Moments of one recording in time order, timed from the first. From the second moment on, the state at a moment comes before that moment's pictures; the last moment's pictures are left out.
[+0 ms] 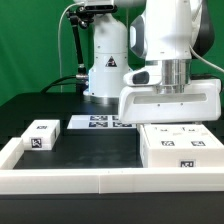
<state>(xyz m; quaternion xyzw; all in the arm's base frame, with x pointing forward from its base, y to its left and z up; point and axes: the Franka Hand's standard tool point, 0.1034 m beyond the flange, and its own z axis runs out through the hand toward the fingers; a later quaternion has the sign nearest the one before) 0.488 0.087 0.006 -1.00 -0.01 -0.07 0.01</state>
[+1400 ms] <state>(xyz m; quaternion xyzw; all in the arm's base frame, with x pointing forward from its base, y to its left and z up) 0.488 0.088 0.004 -1.00 -0.02 -0.07 0.01</state>
